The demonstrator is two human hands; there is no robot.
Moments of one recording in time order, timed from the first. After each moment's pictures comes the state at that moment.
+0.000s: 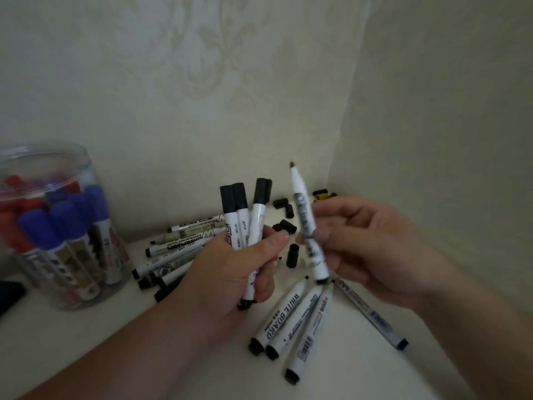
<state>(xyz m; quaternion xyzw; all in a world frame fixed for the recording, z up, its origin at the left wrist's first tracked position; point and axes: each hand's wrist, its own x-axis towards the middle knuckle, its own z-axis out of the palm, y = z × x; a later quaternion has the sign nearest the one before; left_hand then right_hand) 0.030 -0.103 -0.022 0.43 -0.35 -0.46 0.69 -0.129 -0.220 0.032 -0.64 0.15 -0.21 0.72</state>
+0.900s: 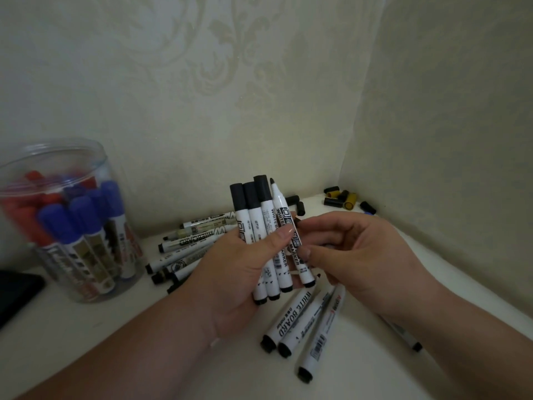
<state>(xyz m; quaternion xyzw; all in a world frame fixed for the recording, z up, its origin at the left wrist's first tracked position) 0.028 -0.101 -0.017 0.46 -0.27 -0.47 0.70 -0.115 -0.195 0.018 -0.73 0.25 -0.26 0.58</state>
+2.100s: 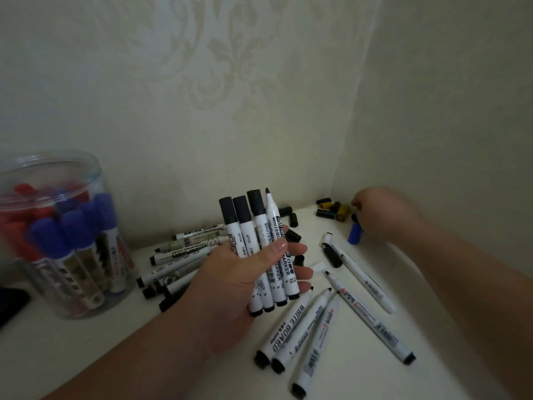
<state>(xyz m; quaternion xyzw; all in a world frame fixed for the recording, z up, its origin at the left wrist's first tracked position) 0.025 -0.103 -0.012 0.44 -0.29 -0.46 0.71 -0.091 -0.363 0.019 -0.87 0.50 0.01 0.00</state>
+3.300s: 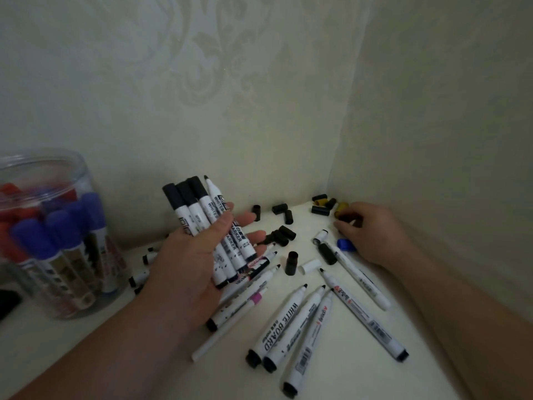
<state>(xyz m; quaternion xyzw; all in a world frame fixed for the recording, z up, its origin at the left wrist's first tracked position) 0.049 -0.104 -0.008 0.45 -0.17 -0.38 0.79 -0.115 -0.337 -0.027 -0.85 0.42 -0.25 0.19</state>
